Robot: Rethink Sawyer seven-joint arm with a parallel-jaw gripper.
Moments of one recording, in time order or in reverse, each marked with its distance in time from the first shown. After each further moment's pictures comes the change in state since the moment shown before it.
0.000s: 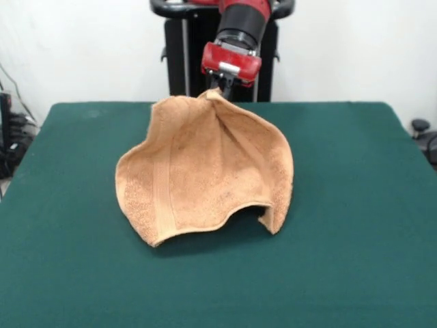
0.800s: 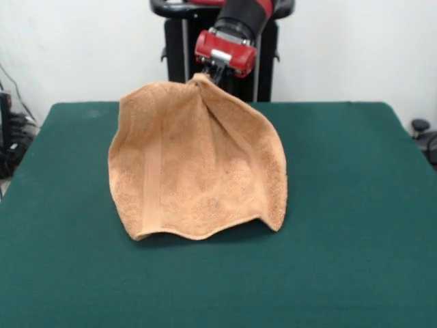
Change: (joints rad) arm 0.033 -0.100 0.021 0.080 0.157 -0.011 0.121
